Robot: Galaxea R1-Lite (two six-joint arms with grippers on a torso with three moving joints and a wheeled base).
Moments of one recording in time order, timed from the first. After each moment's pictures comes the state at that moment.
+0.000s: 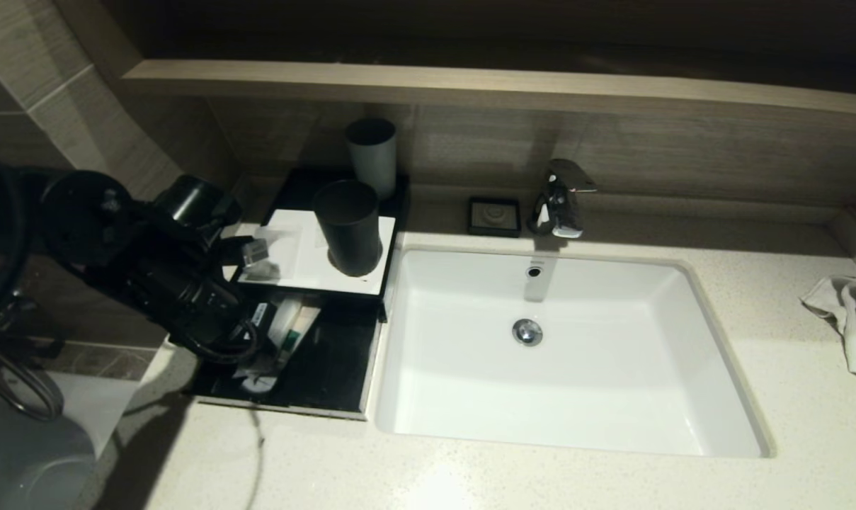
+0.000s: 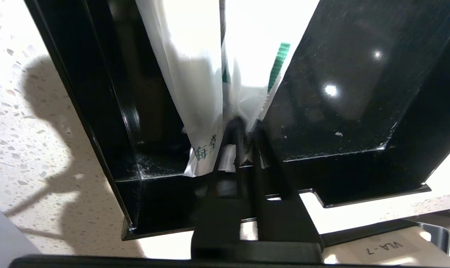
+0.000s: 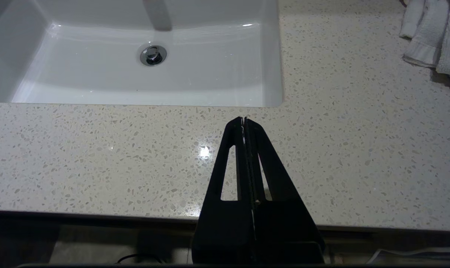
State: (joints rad) left arm -0.21 1.79 -1.39 0.65 -0.16 -0.06; right arm 0.00 0.00 0.00 0.00 -0.01 0.04
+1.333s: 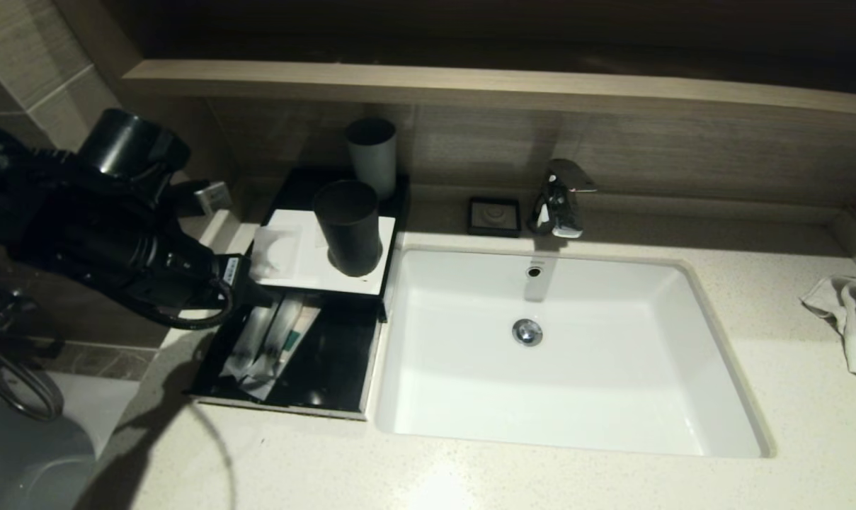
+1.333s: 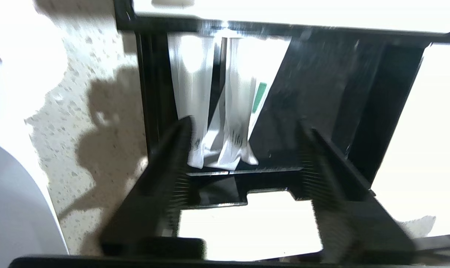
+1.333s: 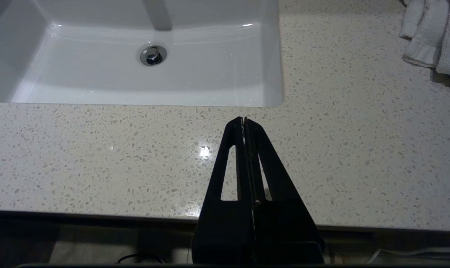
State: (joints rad) left arm -0.21 1.65 -1.40 0.59 -0.10 -0.12; right arm 0.00 0.00 0.00 0.00 -0.01 0.04
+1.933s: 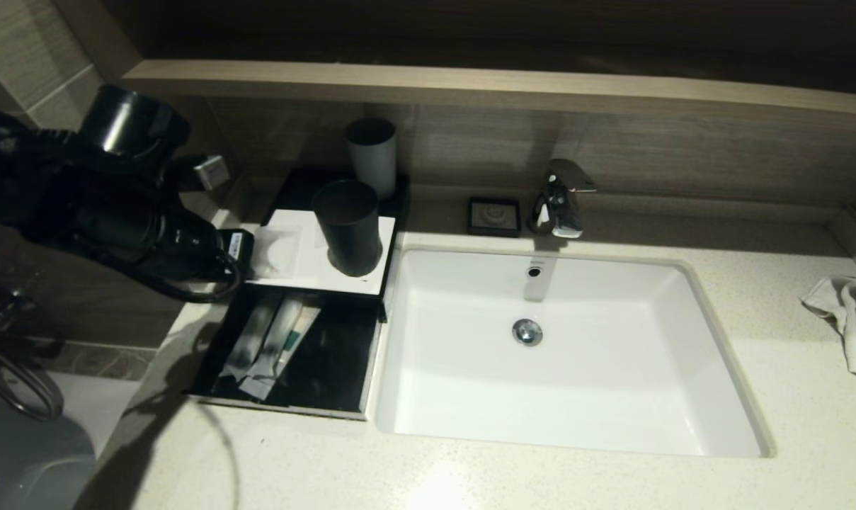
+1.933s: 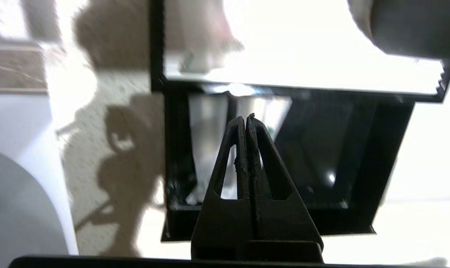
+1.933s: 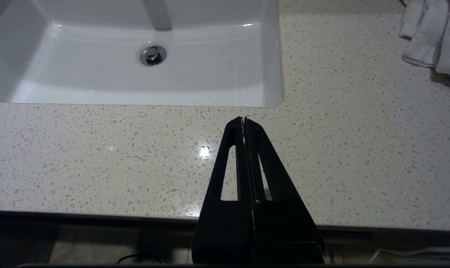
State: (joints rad) left arm -0.21 1.67 -1.46 0.52 -0.02 -0.12; right arm 0.00 0.00 0.00 0.00 -0.01 0.04
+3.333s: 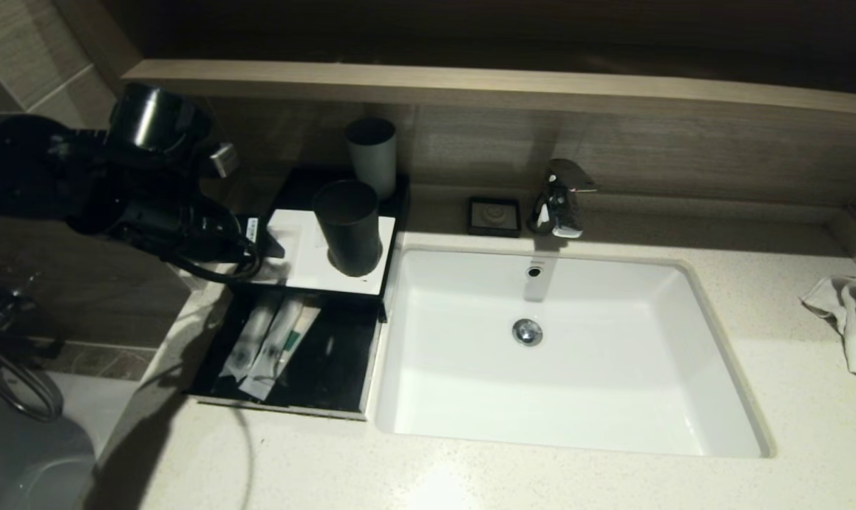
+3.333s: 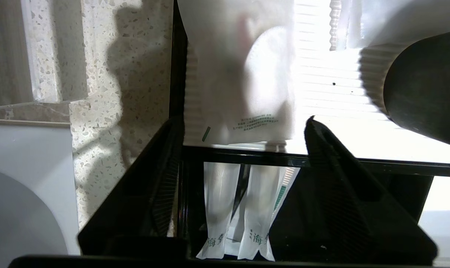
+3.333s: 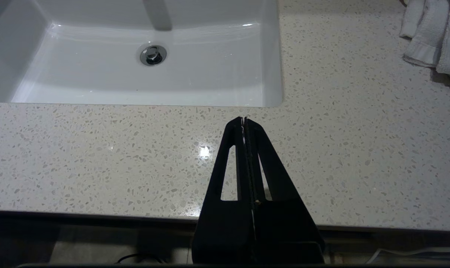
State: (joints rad) left arm -0.21 1.75 -1.51 0.42 0.05 -0.12; right arm 0.00 0.00 0.00 0.00 -0.01 0.04
